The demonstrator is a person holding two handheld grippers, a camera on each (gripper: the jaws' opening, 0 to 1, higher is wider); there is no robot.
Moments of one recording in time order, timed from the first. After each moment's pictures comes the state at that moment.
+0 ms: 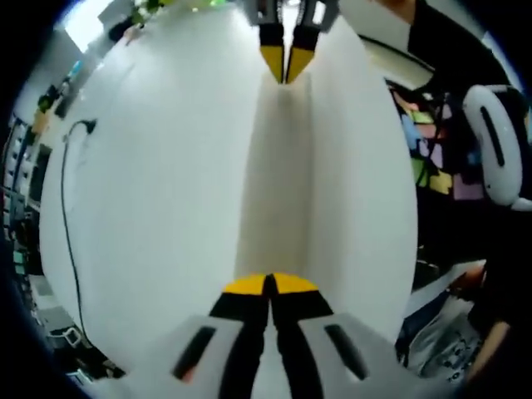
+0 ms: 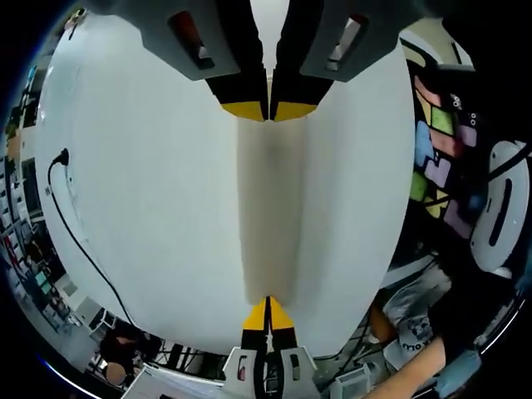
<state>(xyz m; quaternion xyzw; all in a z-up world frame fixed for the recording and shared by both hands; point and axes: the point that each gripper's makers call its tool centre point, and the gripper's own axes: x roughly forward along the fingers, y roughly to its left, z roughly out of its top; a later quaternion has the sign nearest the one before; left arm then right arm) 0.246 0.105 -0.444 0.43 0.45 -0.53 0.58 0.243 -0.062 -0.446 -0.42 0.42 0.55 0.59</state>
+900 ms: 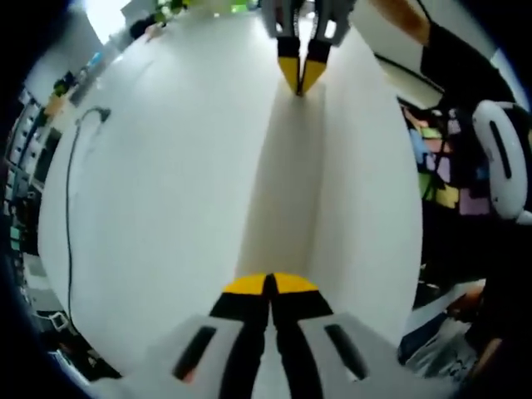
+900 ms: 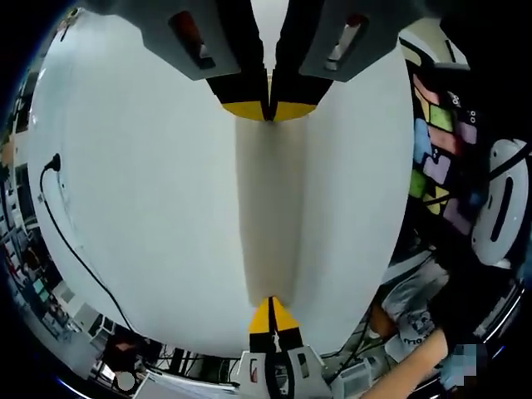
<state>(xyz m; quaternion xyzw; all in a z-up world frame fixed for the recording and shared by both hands) 0.250 0.108 -0.447 0.39 0.44 -0.51 0.62 0.243 -0.062 -0.451 -0.40 0.43 0.56 0.58</state>
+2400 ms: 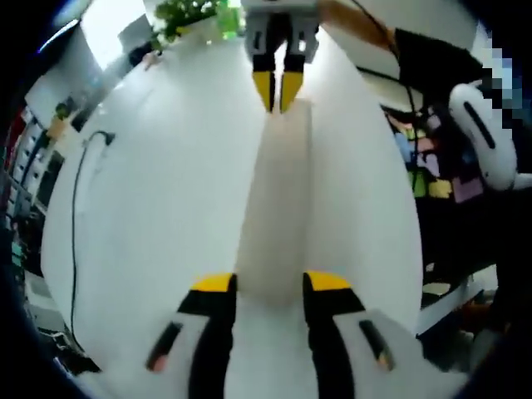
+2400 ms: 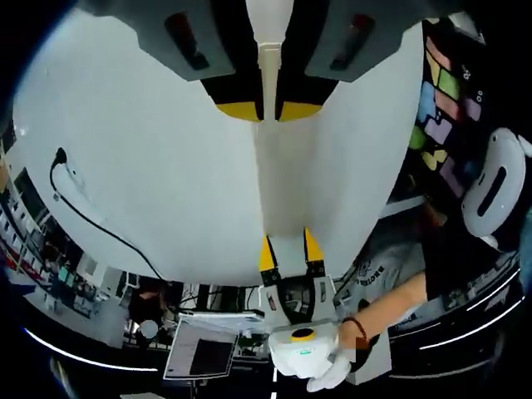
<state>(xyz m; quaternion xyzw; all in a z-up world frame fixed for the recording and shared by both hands) 0.248 0.112 -0.439 0.38 0.36 -0.55 0.65 0.257 -0.049 -0.428 -0.27 0.28 0.60 0.70</state>
